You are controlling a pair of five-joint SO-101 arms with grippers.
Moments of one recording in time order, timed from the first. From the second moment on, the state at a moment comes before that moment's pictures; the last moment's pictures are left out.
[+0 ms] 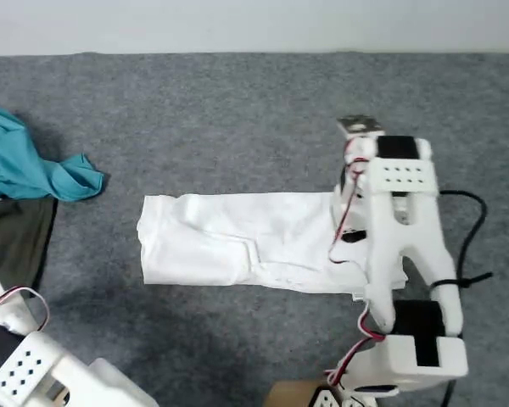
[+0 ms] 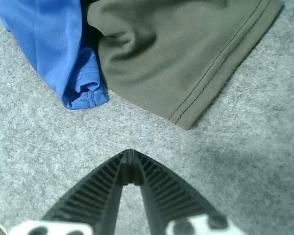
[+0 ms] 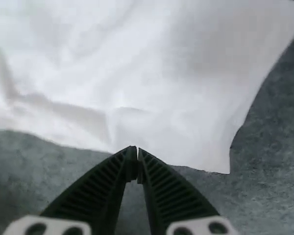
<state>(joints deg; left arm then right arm) -60.5 -60.5 65.7 61.4 -16.9 -0.4 1.7 7.0 90.7 7.0</state>
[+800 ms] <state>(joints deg) -57.4 -60.5 65.7 61.4 -16.9 9.7 7.5 7.8 80.5 5.8</state>
